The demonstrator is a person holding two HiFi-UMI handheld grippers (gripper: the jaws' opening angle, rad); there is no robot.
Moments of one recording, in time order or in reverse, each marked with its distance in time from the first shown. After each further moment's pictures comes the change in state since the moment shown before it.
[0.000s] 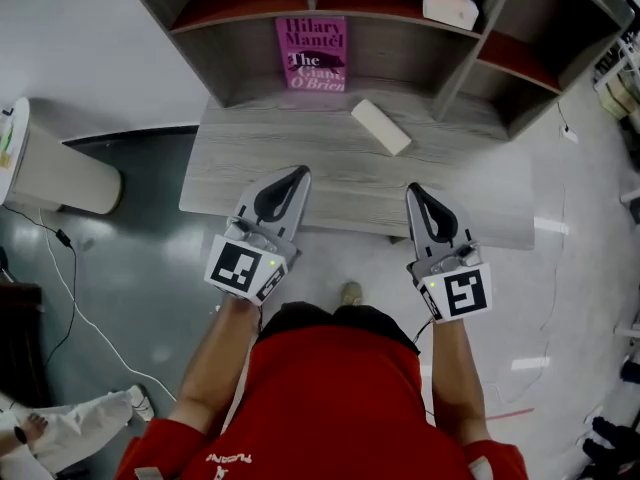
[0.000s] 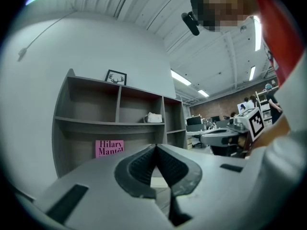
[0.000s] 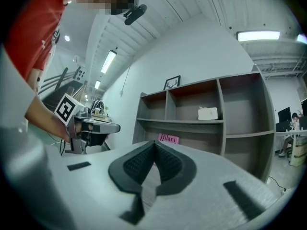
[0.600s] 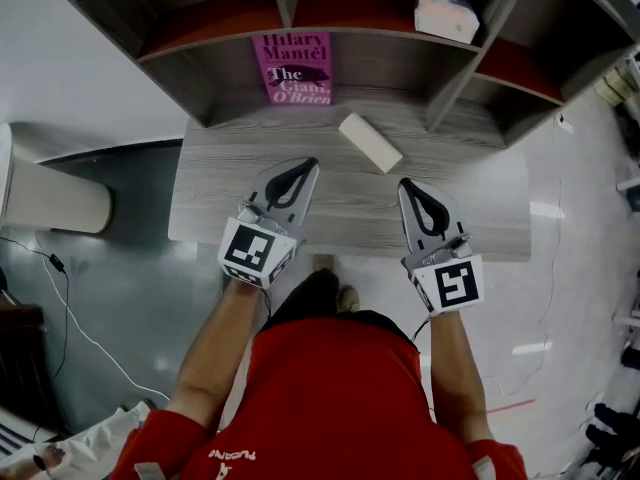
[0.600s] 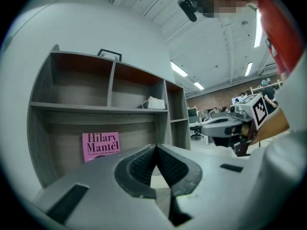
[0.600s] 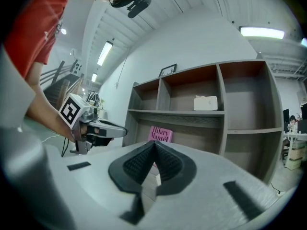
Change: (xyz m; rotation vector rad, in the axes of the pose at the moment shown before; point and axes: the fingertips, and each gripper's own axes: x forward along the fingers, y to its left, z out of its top) left arm 0.091 0.031 -0.053 0.029 0.086 -0.091; right arm 0.058 -0.044 -0.033 -0.016 0.083 -0.024
